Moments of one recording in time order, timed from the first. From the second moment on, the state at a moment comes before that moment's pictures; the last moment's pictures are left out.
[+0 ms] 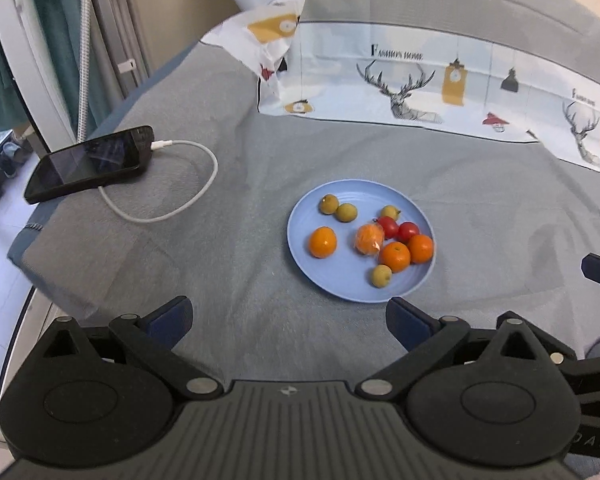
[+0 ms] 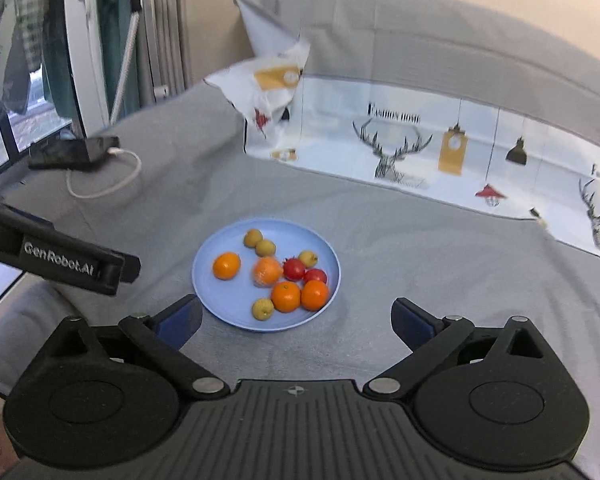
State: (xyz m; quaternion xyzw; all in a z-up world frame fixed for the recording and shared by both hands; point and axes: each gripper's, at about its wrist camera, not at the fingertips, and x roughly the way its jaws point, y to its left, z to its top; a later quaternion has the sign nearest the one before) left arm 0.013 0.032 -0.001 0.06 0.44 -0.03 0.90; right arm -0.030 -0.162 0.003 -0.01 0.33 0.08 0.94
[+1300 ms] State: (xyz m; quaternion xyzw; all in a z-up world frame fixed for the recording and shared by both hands) left arm -0.047 0.027 0.026 0.06 0.39 -0.04 0.92; right arm -0.106 -0.154 0.030 -0.04 0.27 0.07 0.96
